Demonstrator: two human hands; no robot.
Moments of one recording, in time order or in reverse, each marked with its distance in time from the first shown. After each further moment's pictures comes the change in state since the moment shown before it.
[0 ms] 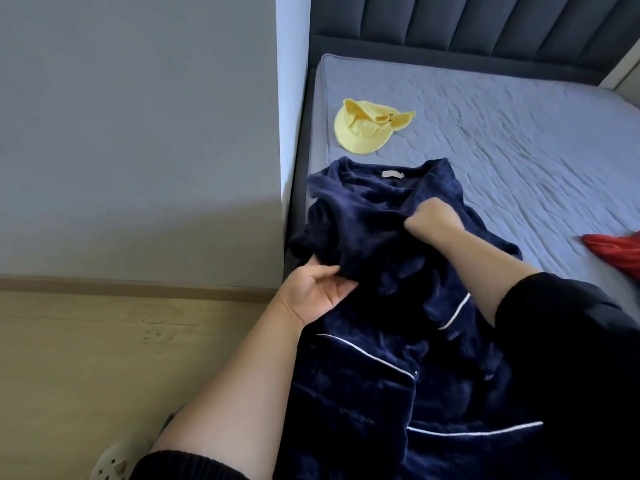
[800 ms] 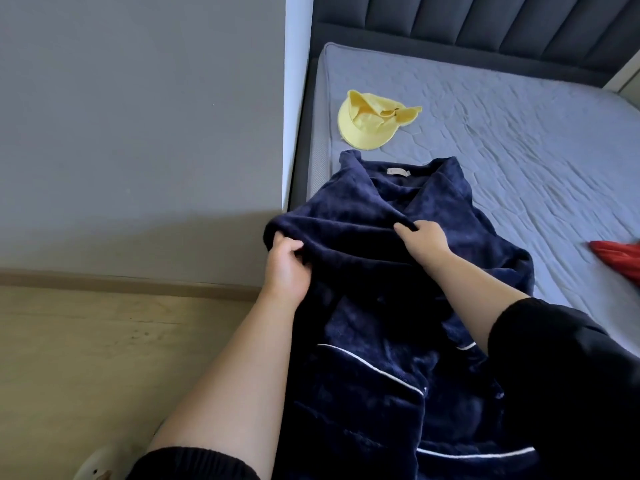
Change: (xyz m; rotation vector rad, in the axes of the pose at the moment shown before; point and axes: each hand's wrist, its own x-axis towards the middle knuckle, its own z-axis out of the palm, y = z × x) left_hand 0.033 0.031 -0.015 0.054 0.285 0.340; right_hand 0.001 0.001 0.049 0.559 -0.025 0.167
